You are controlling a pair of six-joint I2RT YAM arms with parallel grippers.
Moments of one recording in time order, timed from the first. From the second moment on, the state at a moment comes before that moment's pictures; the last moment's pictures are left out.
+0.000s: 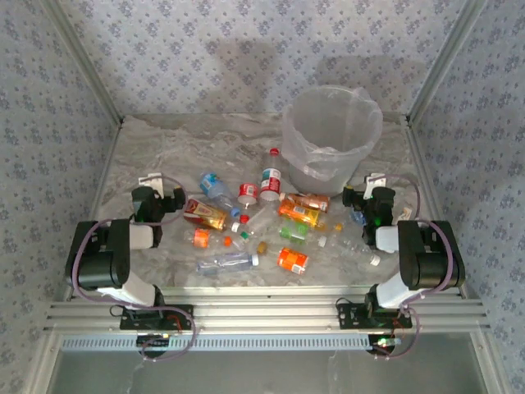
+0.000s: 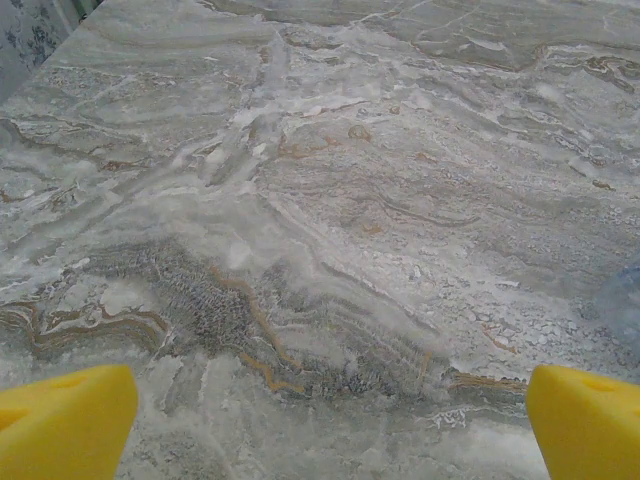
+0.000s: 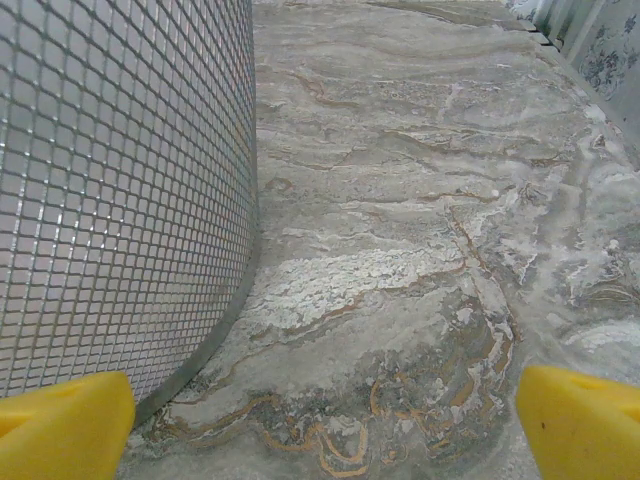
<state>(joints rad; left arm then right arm) 0.04 1.54 0.39 0.72 -0.01 -0.04 -0.02 1.53 0.36 0.76 0.06 -0.01</state>
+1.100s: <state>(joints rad) 0.04 1.54 0.39 0.72 -0.01 -0.04 -0.02 1.53 0.36 0.76 0.06 -0.01</state>
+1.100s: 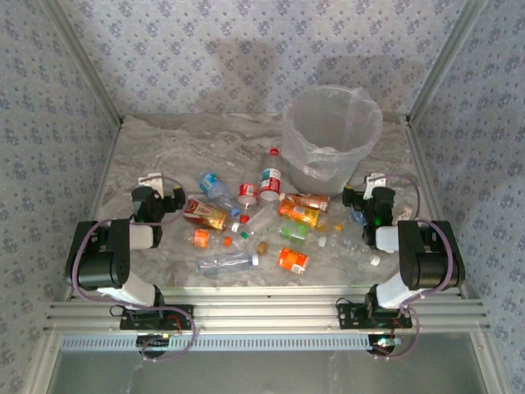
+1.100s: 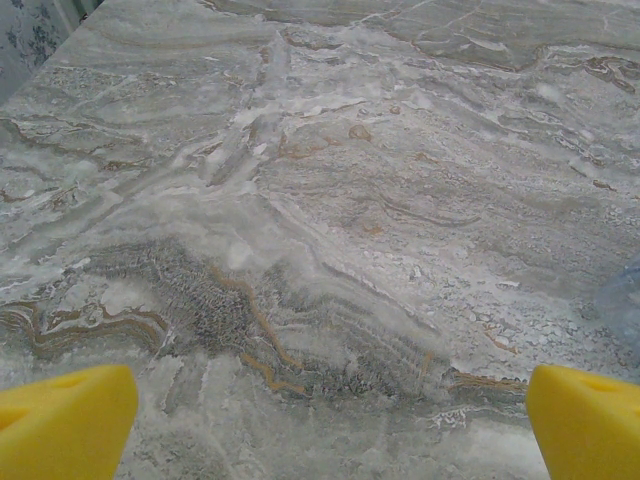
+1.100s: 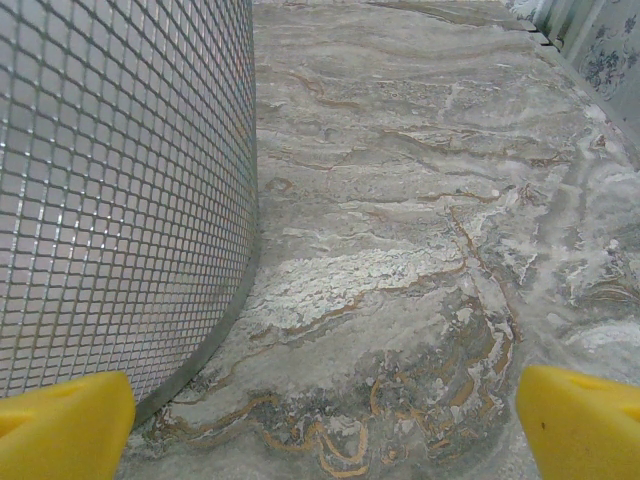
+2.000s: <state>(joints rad) -0.39 1.03 0.76 0.00 -0.11 -0.17 0.01 0.82 0.53 -0.16 0.31 0.37</state>
